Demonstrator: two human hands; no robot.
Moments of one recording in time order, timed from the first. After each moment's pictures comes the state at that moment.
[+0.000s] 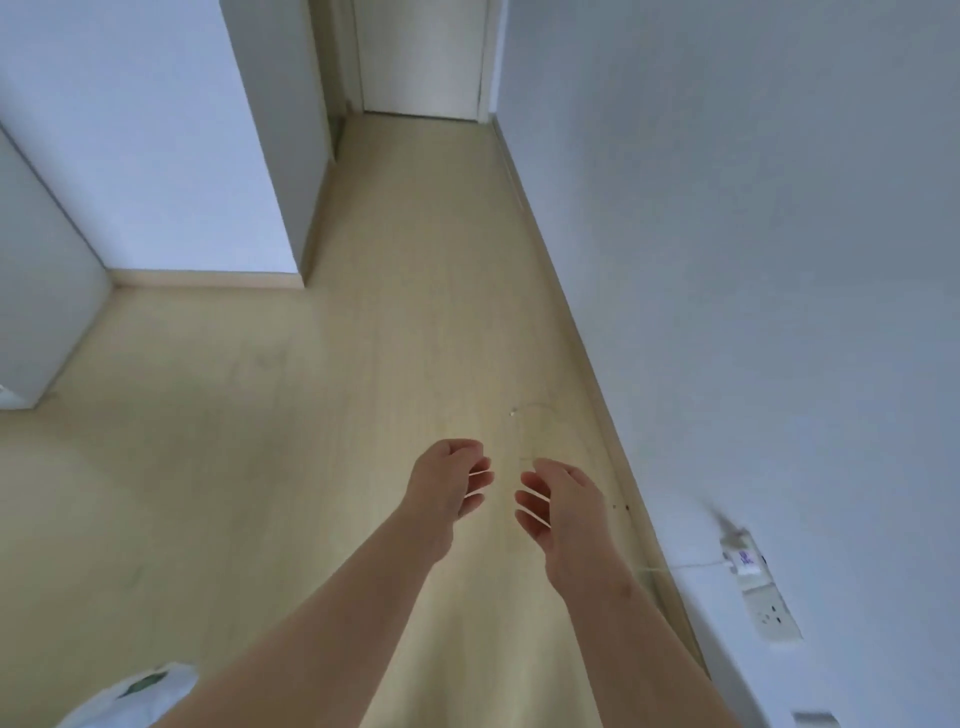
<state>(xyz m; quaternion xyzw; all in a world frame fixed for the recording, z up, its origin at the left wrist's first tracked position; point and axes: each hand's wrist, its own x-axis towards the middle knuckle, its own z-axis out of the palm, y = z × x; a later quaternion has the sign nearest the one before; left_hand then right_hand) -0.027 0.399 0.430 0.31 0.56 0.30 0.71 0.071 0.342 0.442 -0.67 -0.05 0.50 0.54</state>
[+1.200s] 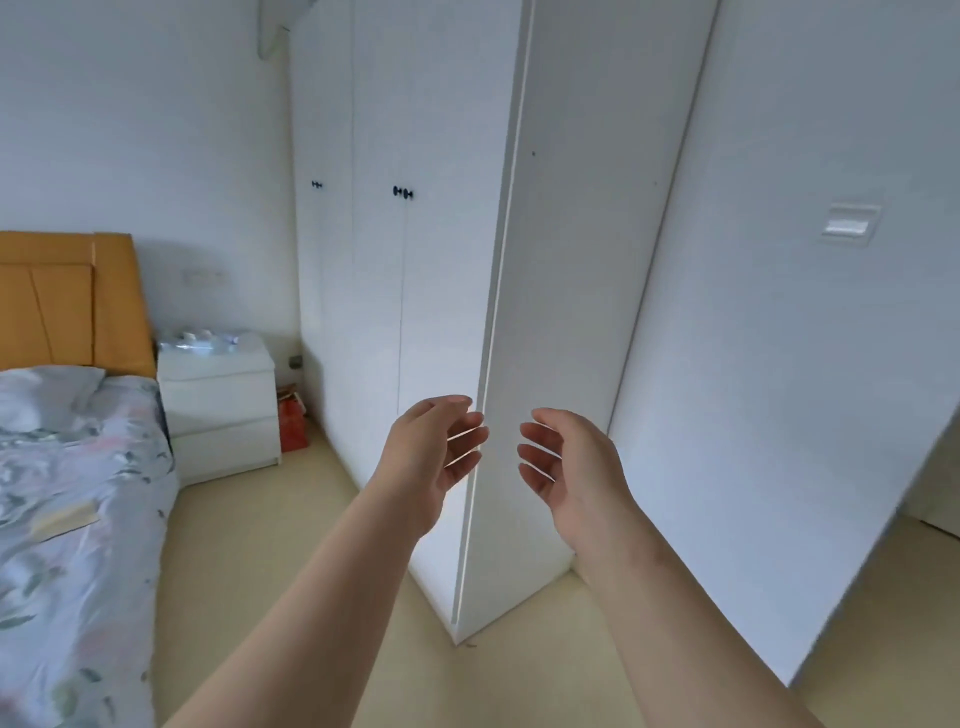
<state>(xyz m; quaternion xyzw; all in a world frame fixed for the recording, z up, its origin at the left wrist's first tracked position) -0.637 0.751 0.728 0.14 0.50 0.79 0.32 -0.545 0.832 0.733 -0.32 -0.49 0.74 0.34</state>
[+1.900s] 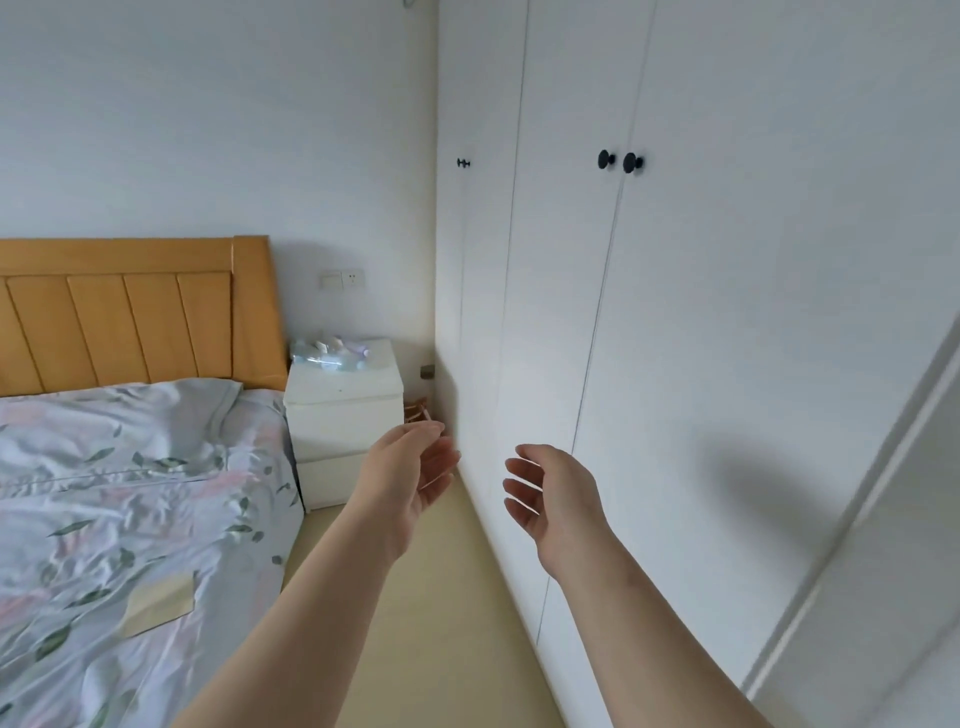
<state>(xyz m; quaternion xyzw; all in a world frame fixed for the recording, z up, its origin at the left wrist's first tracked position) -1.141 0.868 0.688 0.01 0.55 0.81 0.19 -1.067 0.974 0.687 -0.31 -0.49 0.80 0.17</state>
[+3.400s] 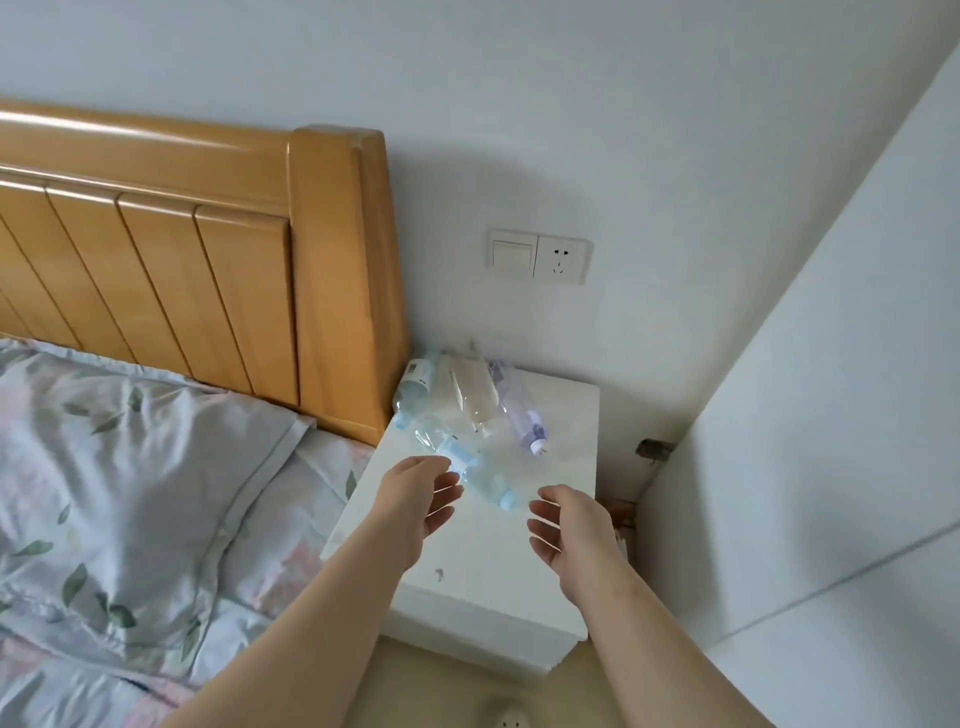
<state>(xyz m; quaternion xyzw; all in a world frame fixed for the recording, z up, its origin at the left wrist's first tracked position) -2.168 0.996 0.520 -0.33 0.58 0.73 0.12 -2.154 1.147 0.510 -0.36 -0.57 0.72 -0.14</state>
